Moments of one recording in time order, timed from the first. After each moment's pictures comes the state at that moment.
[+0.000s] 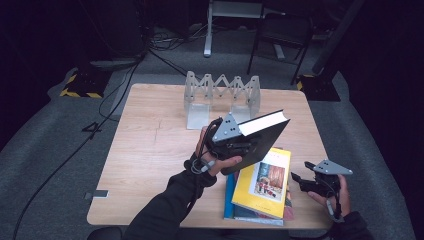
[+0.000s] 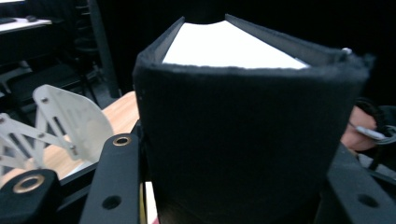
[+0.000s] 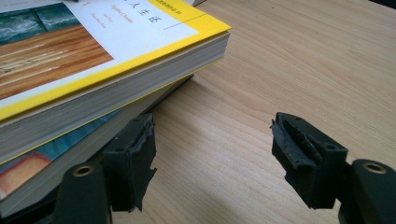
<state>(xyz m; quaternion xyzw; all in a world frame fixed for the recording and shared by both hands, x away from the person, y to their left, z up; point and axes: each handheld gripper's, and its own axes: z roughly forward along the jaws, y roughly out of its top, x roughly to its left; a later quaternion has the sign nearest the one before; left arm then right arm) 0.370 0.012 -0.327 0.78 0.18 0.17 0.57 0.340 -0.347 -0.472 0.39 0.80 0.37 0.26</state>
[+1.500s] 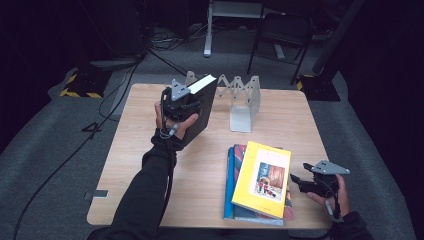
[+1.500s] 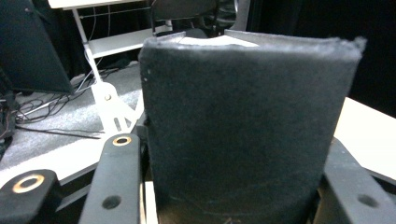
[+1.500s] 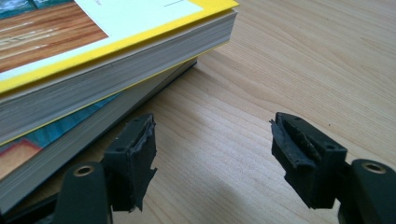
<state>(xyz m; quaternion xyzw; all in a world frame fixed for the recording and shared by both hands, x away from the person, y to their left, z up) 0.463 0.119 -0.339 0.71 0.40 0.28 0.51 0.342 -0.347 -0.478 0.39 0.81 0.36 0.25</state>
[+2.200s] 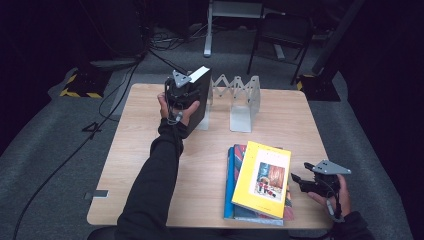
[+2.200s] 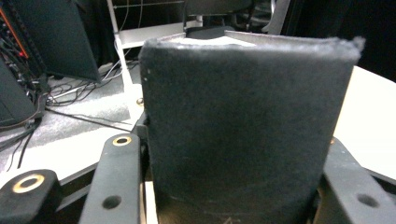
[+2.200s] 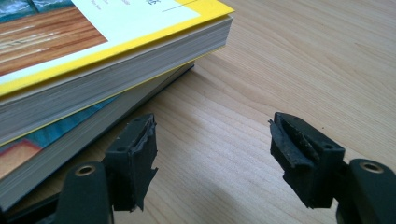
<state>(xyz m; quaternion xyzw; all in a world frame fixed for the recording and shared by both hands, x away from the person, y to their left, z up) 0.510 0.110 -0.347 0.69 0.45 0.31 0.48 0.341 -0.349 -0.476 0.39 0.81 0.36 0.25</state>
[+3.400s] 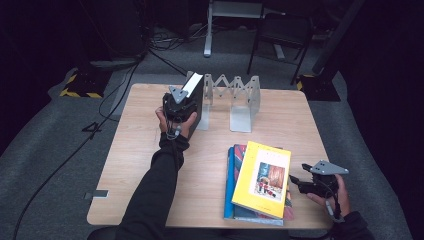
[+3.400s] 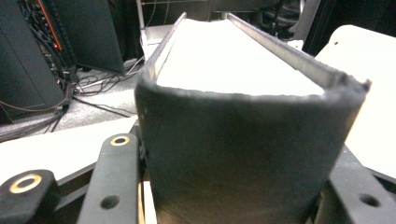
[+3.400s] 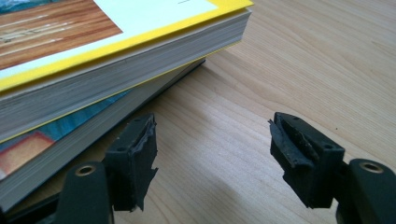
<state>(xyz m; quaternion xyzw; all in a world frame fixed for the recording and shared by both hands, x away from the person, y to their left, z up) 0.483 0.116 -0.383 0.66 0.48 0.34 0.47 0.341 -0.344 -0.477 0.38 0.82 0.36 0.24</state>
